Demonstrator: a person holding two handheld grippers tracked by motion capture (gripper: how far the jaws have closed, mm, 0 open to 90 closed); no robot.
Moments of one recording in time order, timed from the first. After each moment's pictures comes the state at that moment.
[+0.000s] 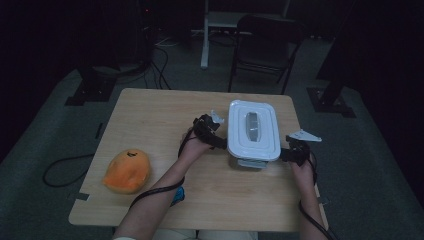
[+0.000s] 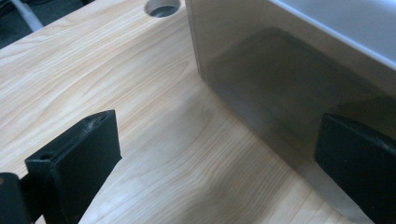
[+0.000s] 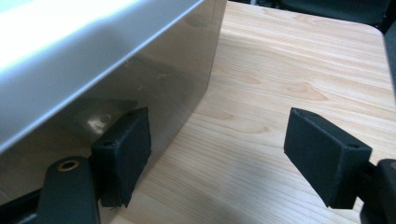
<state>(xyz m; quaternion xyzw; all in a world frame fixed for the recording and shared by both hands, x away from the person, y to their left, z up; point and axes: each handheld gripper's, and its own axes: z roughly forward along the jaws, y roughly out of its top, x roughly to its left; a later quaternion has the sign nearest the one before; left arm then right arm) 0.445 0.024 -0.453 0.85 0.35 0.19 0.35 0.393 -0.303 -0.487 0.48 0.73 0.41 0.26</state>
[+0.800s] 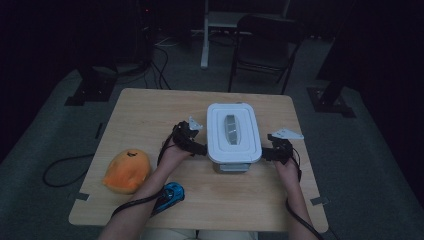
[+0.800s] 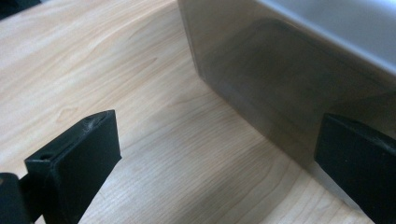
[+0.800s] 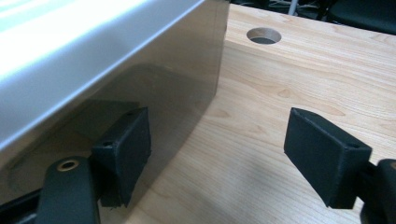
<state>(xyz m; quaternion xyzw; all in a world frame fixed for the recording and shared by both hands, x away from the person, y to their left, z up) 0.427 0.086 -0.465 0.84 0.37 0.17 0.35 0.398 -0.255 -0.484 0.44 0.74 0.44 0.24</state>
